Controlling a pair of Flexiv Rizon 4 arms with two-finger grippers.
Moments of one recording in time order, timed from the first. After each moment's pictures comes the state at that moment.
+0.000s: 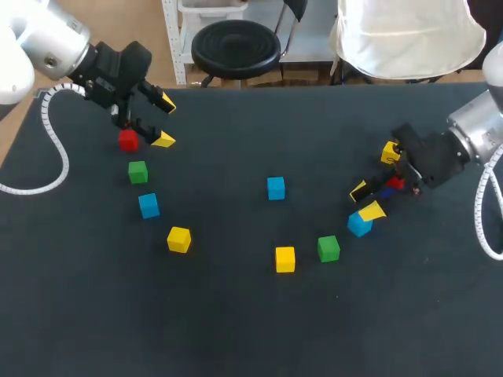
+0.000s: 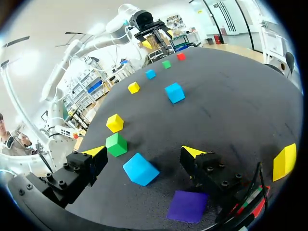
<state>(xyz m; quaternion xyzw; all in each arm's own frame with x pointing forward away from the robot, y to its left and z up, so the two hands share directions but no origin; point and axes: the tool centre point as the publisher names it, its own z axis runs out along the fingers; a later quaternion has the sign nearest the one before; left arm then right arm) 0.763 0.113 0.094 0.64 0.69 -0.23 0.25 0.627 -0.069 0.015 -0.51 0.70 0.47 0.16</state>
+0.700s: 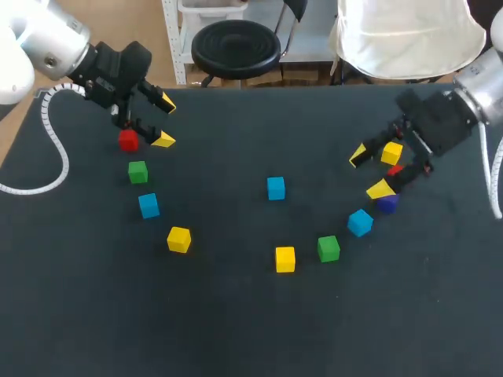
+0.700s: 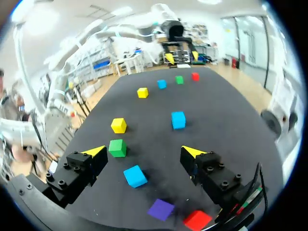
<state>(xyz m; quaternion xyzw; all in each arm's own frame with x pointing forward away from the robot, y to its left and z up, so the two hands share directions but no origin) 0.763 0.113 0.094 0.64 0.69 -0.23 0.25 0.642 -0.070 0.074 -0.65 0.61 0.38 0.23</state>
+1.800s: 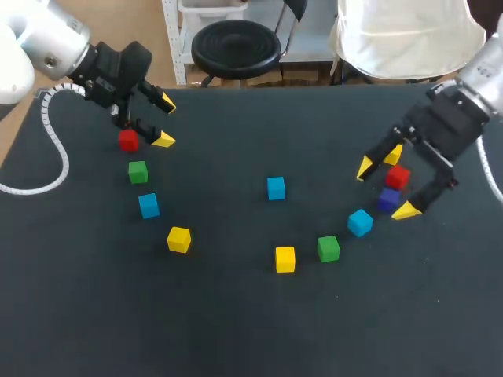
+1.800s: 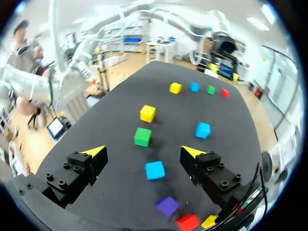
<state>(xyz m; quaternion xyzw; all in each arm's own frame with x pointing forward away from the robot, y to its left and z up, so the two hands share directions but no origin) 0.763 0.113 0.094 0.64 0.69 -0.23 0.25 0.593 -0.086 0.080 -0.79 0.48 0.32 0.20</state>
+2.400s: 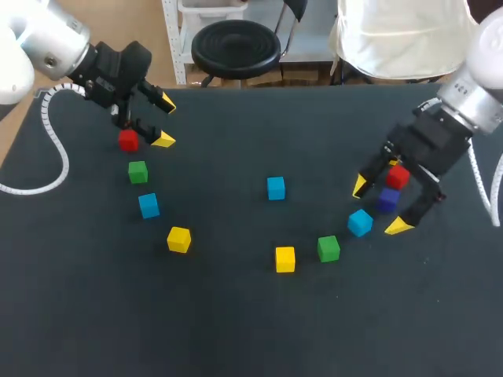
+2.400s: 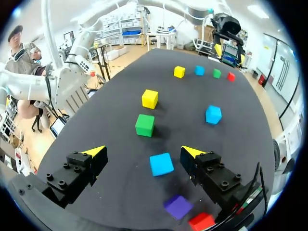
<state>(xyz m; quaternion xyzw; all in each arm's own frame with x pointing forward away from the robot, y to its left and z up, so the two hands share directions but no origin) 0.763 0.113 0.094 0.64 0.69 -0.23 0.25 0.592 -0.085 0.043 -0.77 0.53 0.31 0.17</state>
